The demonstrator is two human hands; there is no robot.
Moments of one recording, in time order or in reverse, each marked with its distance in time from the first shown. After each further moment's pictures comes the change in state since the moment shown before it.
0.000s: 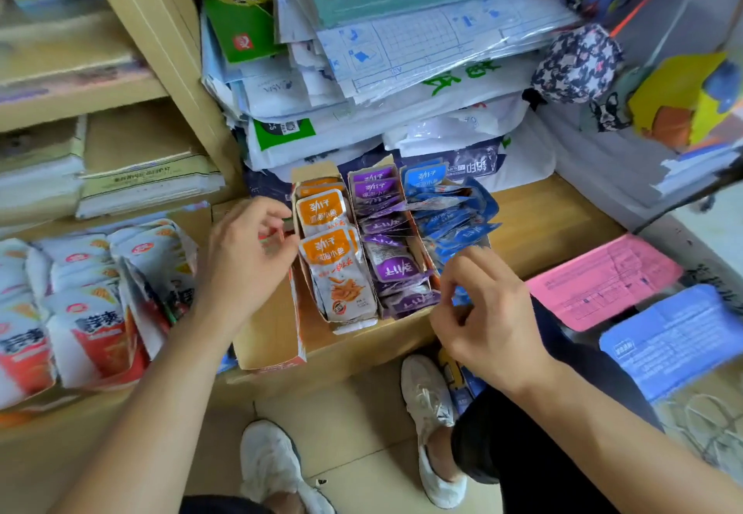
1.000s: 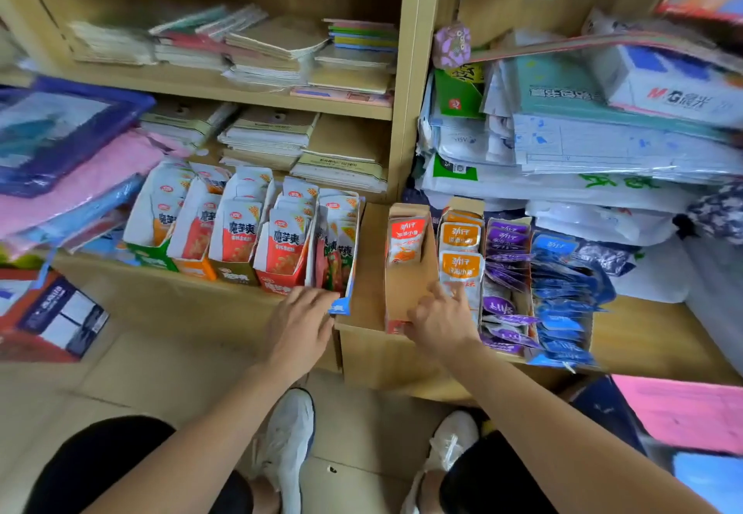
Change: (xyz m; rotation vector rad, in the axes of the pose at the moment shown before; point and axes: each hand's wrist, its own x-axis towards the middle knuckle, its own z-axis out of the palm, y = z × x) left_hand -0.176 -0.067 -0.025 0.353 -0.014 -0.231; right_hand 0.020 -0.056 0.127 -0.826 -0.870 -0.394
